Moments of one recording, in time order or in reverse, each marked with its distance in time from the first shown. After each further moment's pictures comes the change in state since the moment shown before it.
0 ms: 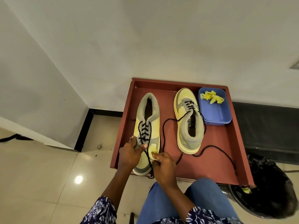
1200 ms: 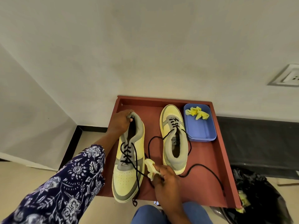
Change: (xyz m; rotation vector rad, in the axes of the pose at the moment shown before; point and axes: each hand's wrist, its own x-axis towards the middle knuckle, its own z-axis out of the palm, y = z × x) left_hand 0.132 0.100 -0.024 0.286 0.108 0.395; right_hand 0.012 0.011 -0.056 0.165 0.176 -0.093
